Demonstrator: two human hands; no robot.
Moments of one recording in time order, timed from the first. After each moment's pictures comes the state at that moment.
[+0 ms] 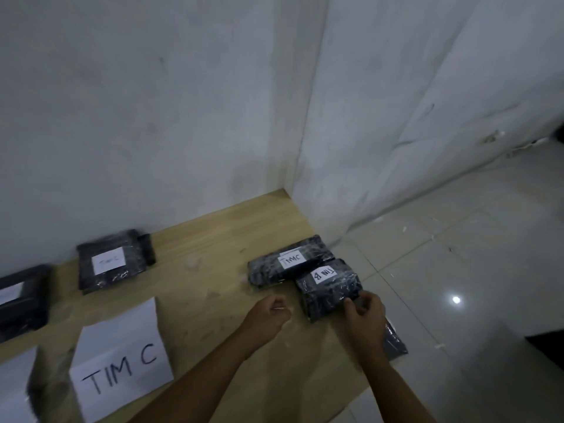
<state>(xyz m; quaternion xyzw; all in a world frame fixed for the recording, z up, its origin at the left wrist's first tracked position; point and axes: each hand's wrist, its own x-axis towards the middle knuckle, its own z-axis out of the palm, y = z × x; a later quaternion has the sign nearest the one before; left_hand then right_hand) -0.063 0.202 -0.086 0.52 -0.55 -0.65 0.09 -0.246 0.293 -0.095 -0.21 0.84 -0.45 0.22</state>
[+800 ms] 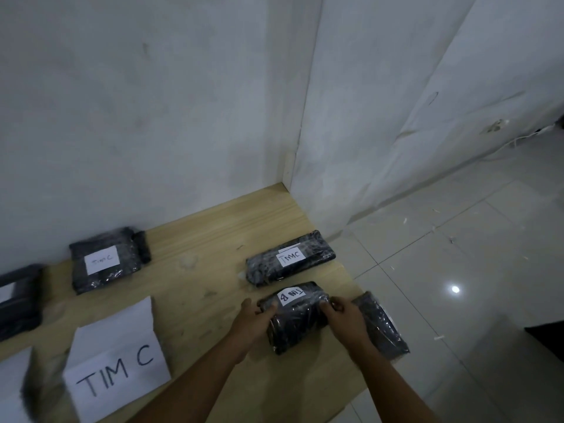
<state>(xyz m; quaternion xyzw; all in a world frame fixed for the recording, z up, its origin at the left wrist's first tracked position) -0.054 0.193 -0.117 0.63 -0.44 -0.63 0.08 -0.240 0.279 -0.106 -0.28 0.81 -0.33 0.40</state>
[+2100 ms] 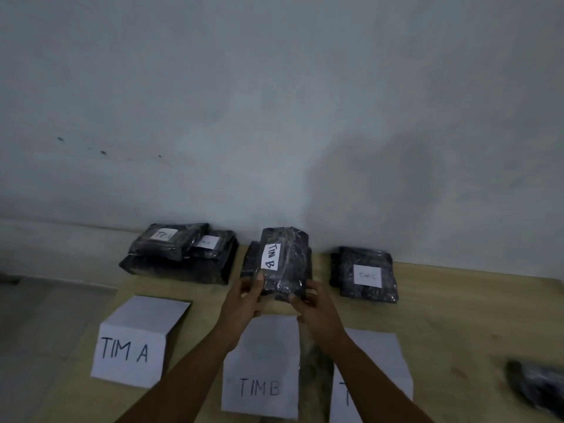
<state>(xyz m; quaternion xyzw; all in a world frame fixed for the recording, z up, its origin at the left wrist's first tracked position) 0.452 0.128 -0.067 0.70 -0.25 -0.49 0.46 0.289 0.094 -0.085 -0.46 0.55 -0.30 0.63</state>
